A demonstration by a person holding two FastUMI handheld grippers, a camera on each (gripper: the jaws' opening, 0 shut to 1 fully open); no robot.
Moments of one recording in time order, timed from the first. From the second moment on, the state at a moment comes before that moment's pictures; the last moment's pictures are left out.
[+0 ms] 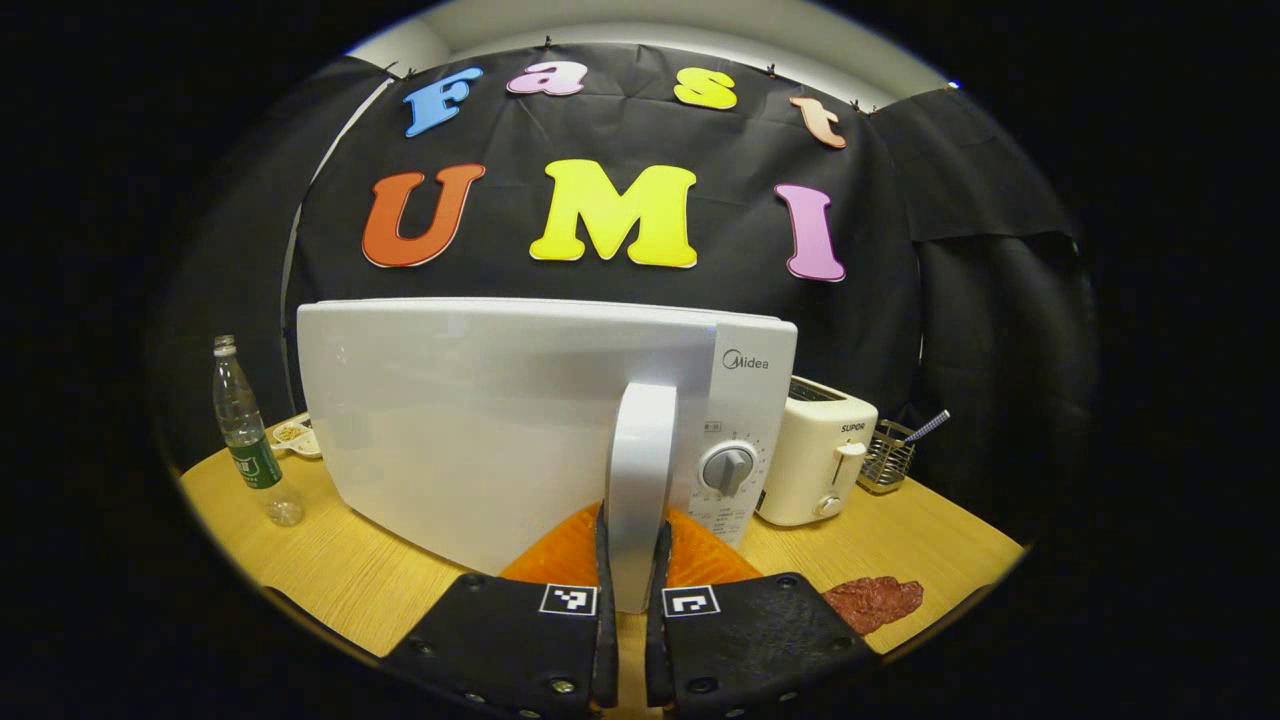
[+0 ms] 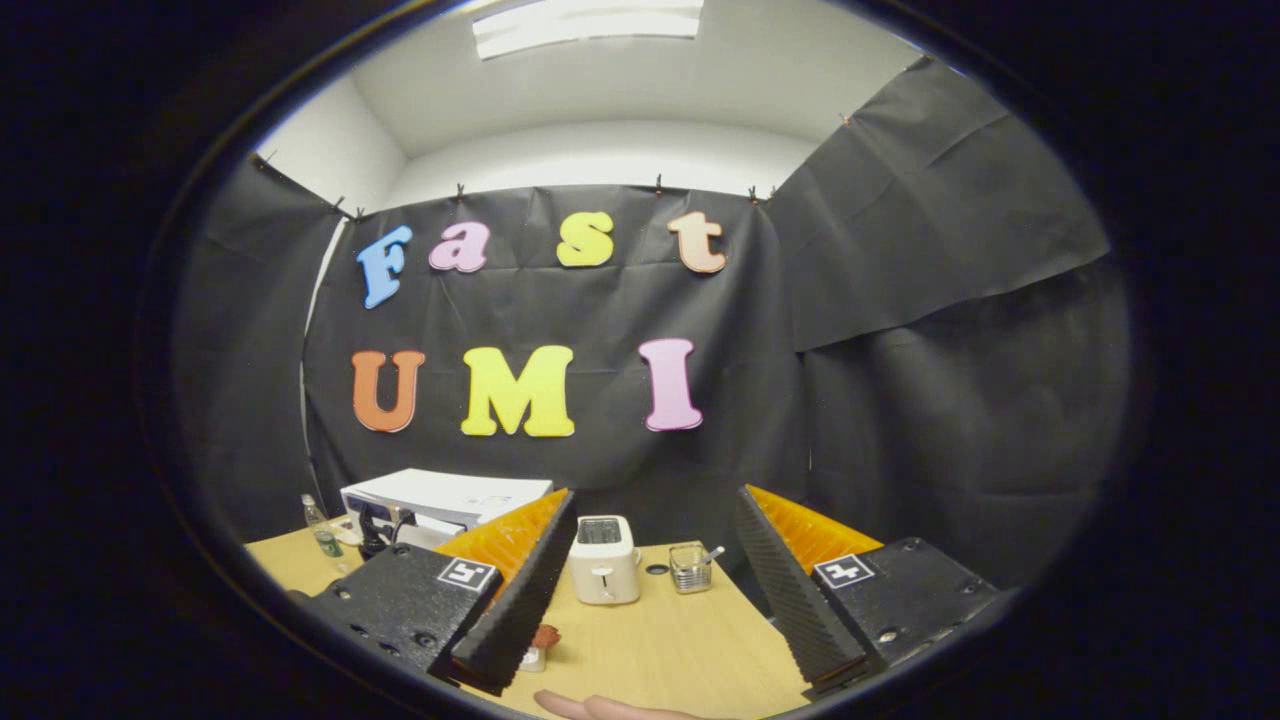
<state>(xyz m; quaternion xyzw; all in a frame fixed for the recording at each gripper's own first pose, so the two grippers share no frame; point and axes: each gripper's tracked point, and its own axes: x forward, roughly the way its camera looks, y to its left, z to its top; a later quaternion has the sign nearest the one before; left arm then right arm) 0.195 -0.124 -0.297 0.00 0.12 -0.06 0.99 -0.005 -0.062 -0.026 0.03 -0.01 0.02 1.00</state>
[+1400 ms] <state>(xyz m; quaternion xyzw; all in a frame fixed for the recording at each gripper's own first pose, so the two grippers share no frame) -0.044 0.177 -0.280 -0.01 0.09 0.07 0.99 -0.096 0.107 -0.029 0.00 -0.05 0.18 0.98</state>
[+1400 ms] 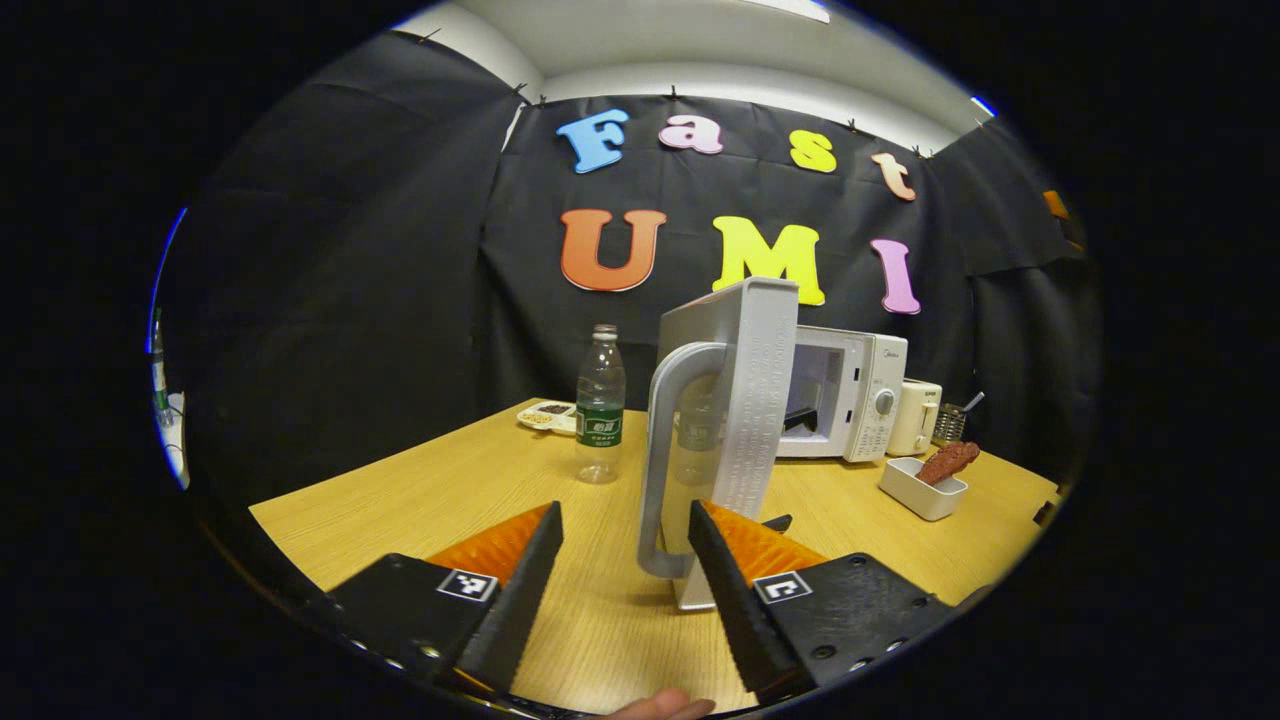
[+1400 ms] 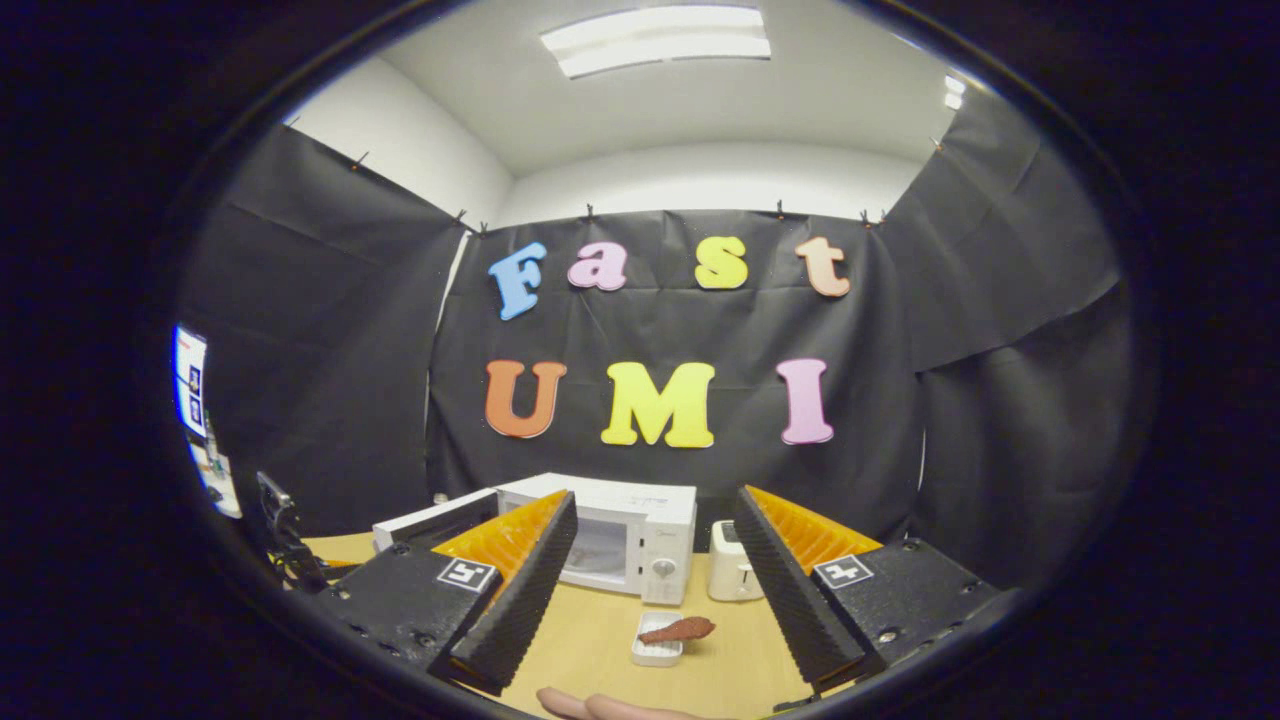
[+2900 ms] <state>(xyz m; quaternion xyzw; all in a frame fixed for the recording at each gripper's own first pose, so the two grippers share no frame) -0.018 0.087 -0.090 0.00 0.04 0.06 1.00 0.052 0.050 -0.162 0.01 0.16 0.17 0.97</state>
